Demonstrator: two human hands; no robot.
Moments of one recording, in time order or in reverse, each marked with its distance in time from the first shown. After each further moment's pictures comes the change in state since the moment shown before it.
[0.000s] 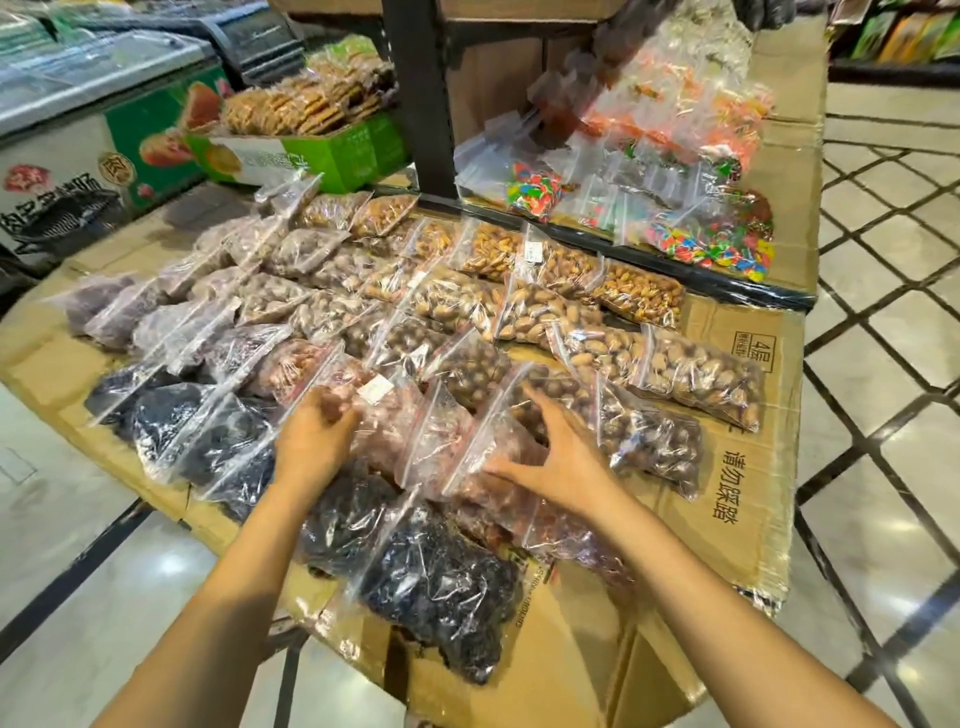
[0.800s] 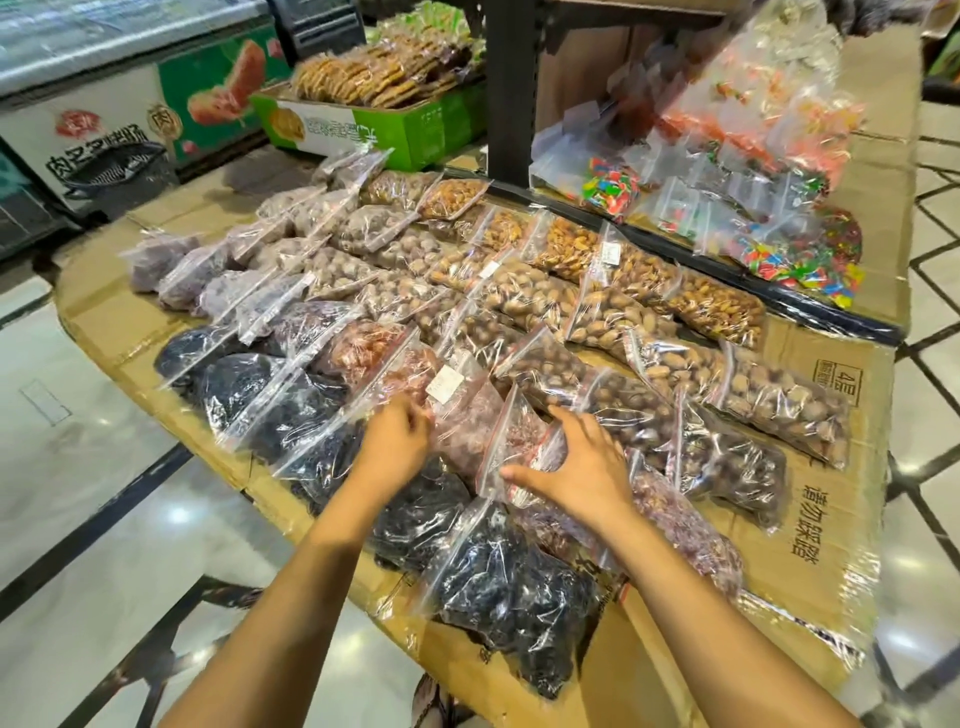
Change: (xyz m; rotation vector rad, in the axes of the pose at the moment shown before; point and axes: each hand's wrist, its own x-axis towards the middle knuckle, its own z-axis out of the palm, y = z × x) left_hand 0.006 -0.018 -0.010 -0.001 -0.212 0.036; right_hand 0.034 -0.033 0.063 -0.271 0.012 0.148
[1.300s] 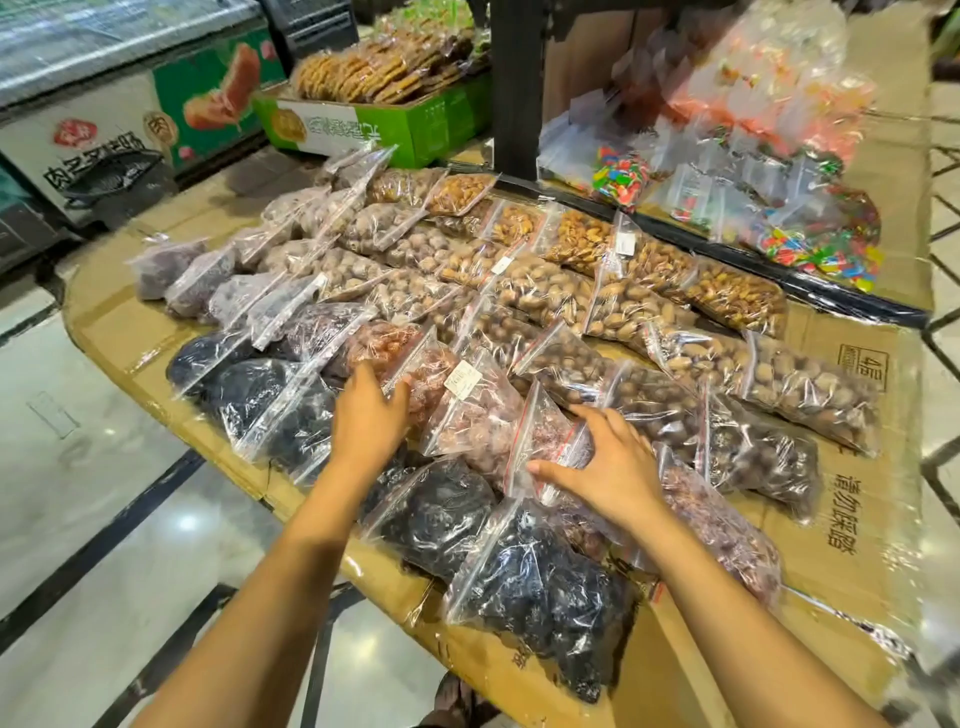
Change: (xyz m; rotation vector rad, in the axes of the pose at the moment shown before) left_hand 0.031 -0.024 -0.032 0.139 0.229 0.037; right_hand 0.011 0.010 0.015 -0.009 0.077 -0.019
